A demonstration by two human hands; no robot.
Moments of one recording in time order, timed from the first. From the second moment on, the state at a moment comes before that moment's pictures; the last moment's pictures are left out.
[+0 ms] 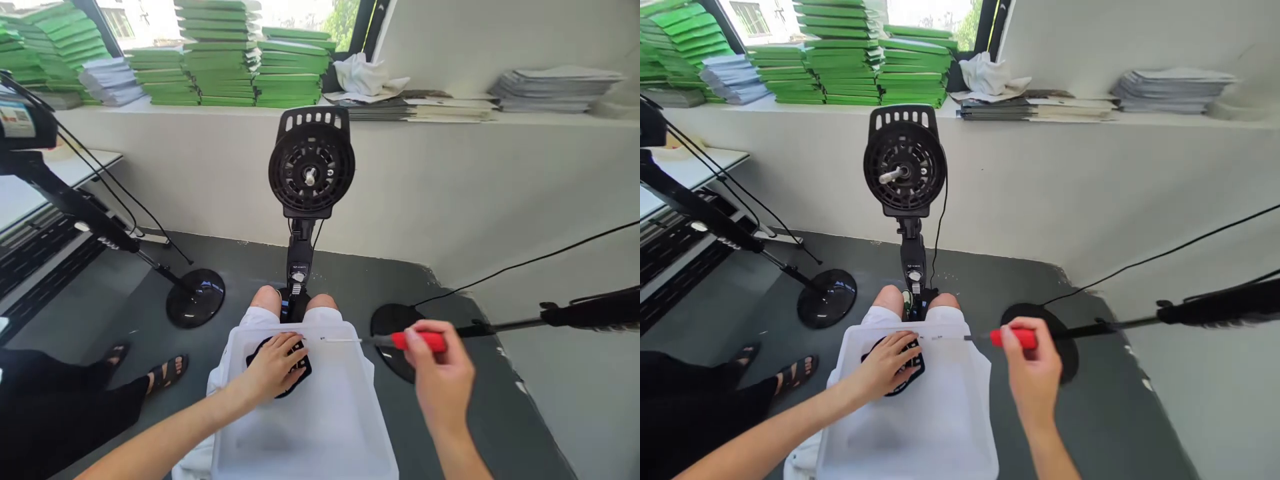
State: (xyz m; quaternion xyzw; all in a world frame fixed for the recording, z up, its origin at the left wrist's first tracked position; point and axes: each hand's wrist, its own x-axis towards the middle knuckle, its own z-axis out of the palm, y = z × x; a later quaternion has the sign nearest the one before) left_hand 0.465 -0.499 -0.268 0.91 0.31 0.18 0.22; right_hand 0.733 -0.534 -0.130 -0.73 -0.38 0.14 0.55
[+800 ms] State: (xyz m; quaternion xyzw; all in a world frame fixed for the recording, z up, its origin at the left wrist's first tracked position) left_hand 0.491 -0.481 -0.259 0.92 0.34 -0.13 0.14; right_hand 0.708 -0.574 -0.206 -0.71 -0.41 0.34 0.45
